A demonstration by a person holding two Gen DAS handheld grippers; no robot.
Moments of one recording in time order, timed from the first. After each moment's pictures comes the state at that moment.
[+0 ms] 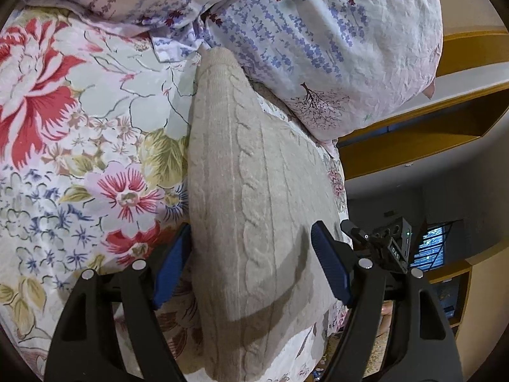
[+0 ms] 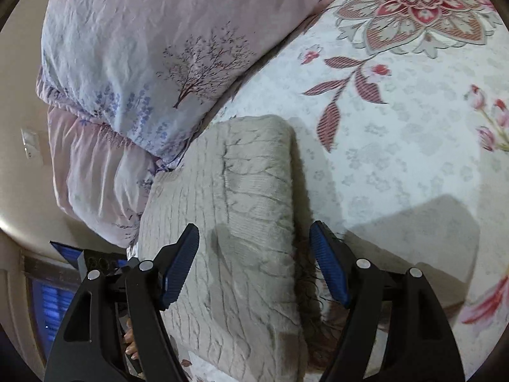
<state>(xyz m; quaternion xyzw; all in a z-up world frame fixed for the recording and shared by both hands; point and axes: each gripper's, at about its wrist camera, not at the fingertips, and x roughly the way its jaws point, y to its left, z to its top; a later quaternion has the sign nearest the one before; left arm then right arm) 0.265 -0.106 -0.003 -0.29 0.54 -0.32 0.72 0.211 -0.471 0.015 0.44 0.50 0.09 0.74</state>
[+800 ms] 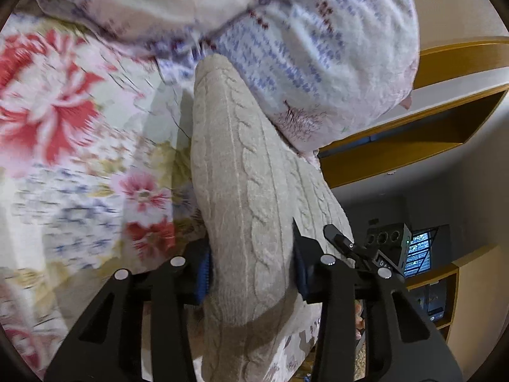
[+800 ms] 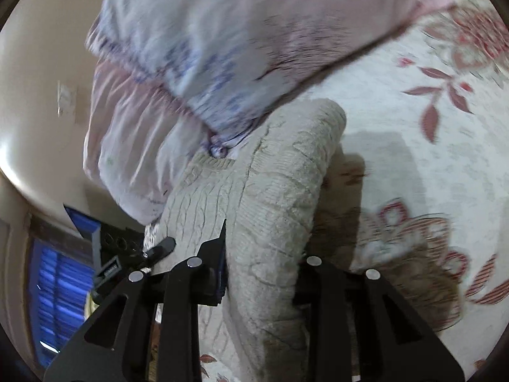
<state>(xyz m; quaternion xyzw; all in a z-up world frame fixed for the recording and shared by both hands) 0.241 -0.067 0.023 -0.32 0.50 -0.34 0.73 0.205 -0.399 0.060 0.39 0.46 0.17 0.78</state>
